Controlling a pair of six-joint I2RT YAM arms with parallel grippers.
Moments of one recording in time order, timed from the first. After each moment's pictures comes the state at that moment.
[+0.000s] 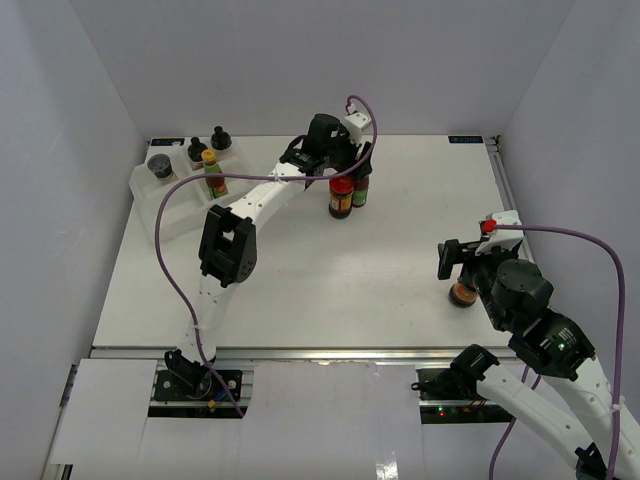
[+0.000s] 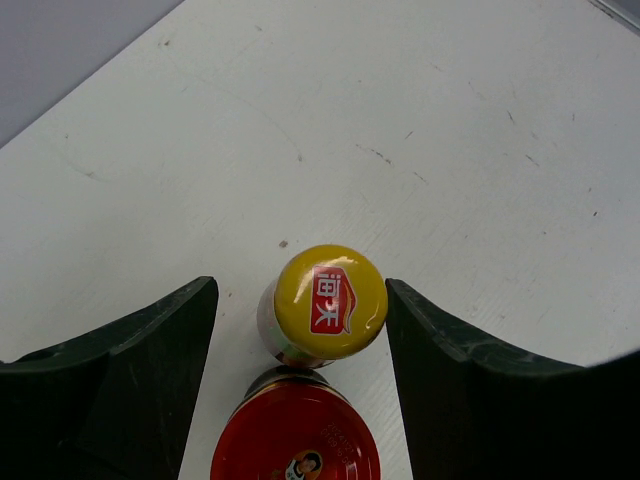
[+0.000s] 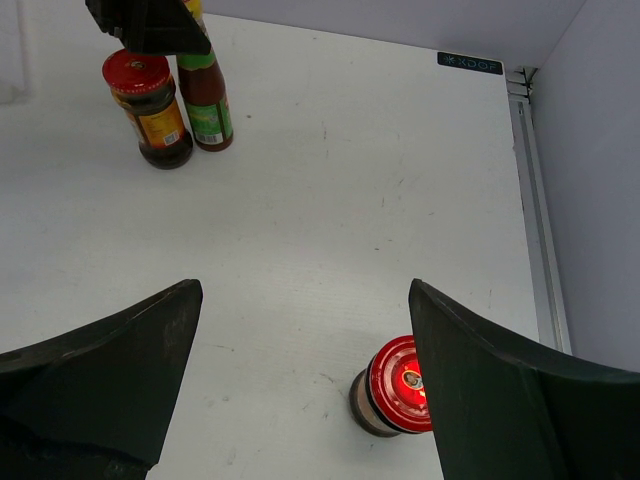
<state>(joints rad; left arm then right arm) -0.57 2.33 2.17 -0.26 0.30 0.08 0.71 0.45 0.86 -0.63 0.53 0.04</state>
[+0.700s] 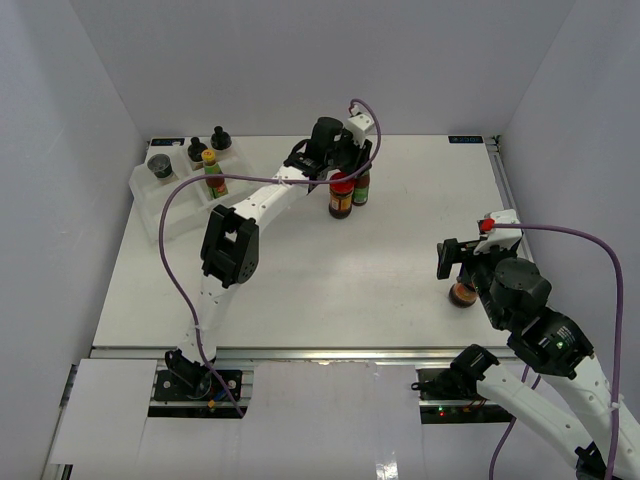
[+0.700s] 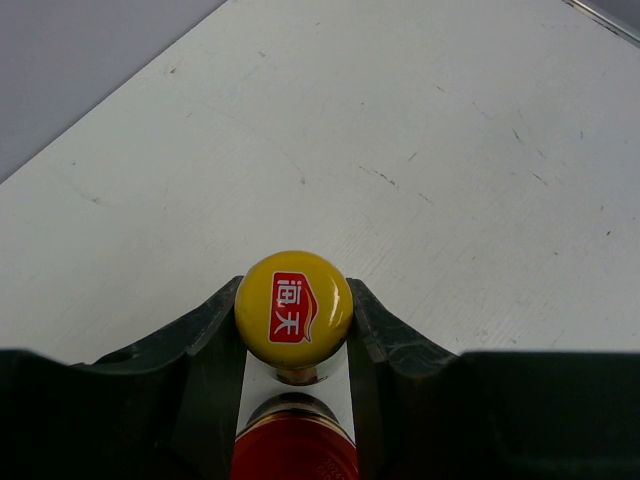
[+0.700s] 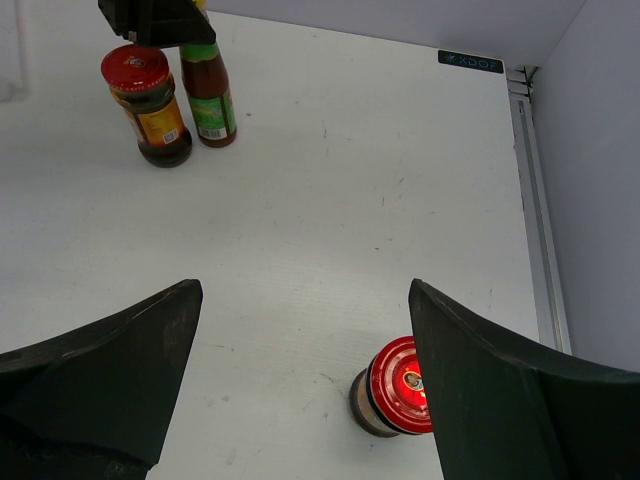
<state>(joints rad) -0.59 2.35 2.14 -0.16 0.28 0.09 0.71 0.46 0.86 -0.62 0.53 0.04</state>
